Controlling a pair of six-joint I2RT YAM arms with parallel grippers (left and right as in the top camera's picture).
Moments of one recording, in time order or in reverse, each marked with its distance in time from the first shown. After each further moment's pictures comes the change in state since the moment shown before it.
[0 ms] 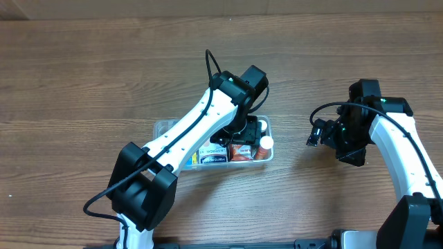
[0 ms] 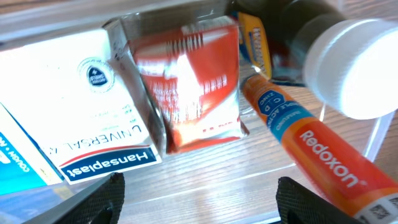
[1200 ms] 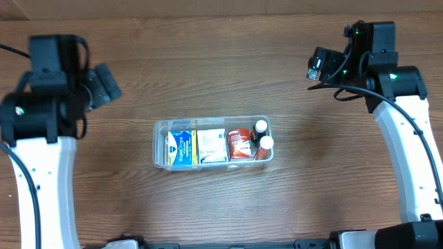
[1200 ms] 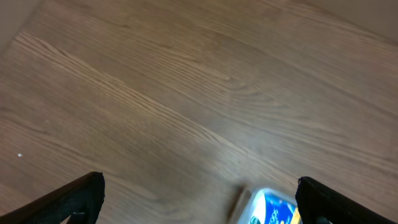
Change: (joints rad) left arm 0.761 -0.582 0.011 0.016 -0.391 0.185; right arm 0.137 0.004 0.410 0.319 0.156 -0.016
